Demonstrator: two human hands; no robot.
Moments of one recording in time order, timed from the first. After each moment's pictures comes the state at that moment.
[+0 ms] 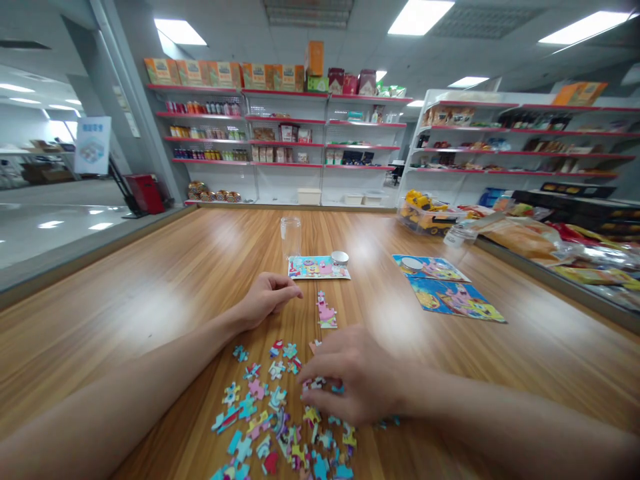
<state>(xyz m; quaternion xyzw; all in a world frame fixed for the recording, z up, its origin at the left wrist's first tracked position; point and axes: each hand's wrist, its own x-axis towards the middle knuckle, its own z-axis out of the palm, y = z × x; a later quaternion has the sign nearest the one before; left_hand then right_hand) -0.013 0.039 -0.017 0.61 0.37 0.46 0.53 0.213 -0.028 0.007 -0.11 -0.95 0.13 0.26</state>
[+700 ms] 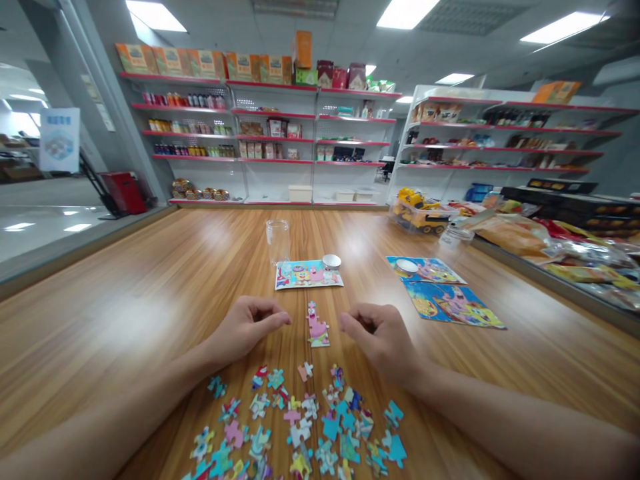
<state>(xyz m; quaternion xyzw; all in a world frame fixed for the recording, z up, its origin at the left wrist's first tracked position) -0.009 0.015 0.000 0.72 0.44 0.39 0.37 0.244 0.015 0.001 -0.39 -0.77 0.27 0.43</state>
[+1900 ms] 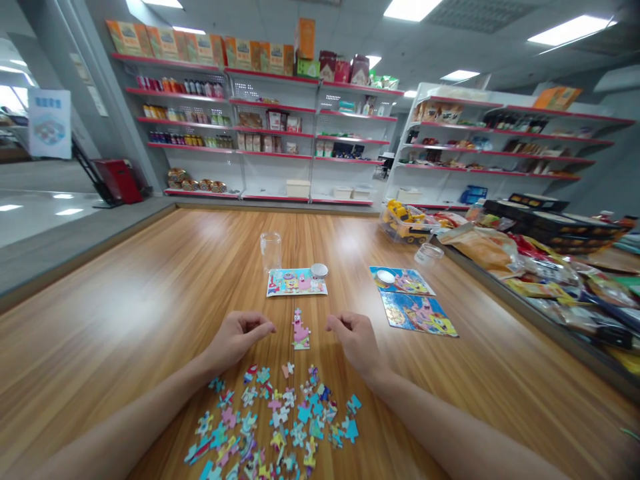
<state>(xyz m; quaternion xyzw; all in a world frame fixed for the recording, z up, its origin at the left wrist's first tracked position) -0.006 0.002 0.006 0.66 0.49 0.40 0.41 0.247 0.023 -0.002 -0.50 -0.63 0.38 0.45</state>
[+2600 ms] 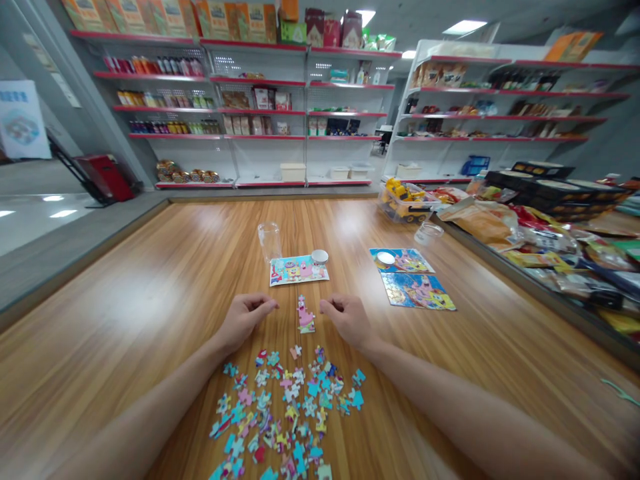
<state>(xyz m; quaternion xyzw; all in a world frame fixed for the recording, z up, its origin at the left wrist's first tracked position) -0.007 0.013 0.003 0.62 0.50 0.44 0.42 0.236 0.030 -0.006 -0.46 -0.69 0.36 0.43</state>
